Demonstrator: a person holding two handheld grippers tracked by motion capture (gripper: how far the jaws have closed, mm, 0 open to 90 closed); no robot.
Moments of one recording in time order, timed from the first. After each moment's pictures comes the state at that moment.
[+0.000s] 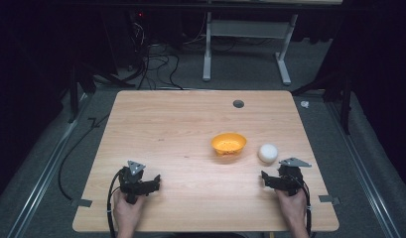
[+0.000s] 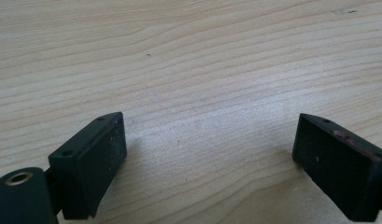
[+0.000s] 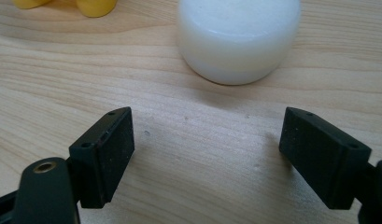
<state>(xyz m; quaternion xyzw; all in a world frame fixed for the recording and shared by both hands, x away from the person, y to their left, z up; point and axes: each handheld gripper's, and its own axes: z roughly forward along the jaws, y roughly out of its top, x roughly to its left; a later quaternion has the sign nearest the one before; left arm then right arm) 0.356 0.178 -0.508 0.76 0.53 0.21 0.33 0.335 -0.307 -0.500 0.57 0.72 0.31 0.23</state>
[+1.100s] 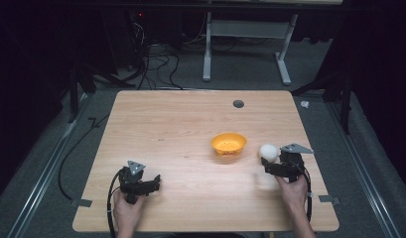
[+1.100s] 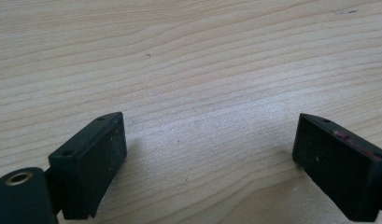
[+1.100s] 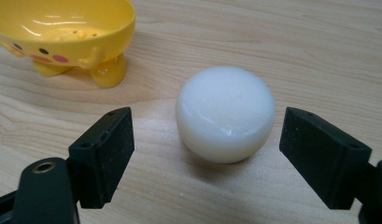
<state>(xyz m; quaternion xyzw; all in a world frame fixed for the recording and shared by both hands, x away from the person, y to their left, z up) 0.356 0.178 -0.508 0.76 0.53 0.21 0.33 0.360 -0.305 -0.463 0.55 0.72 0.33 0.25</state>
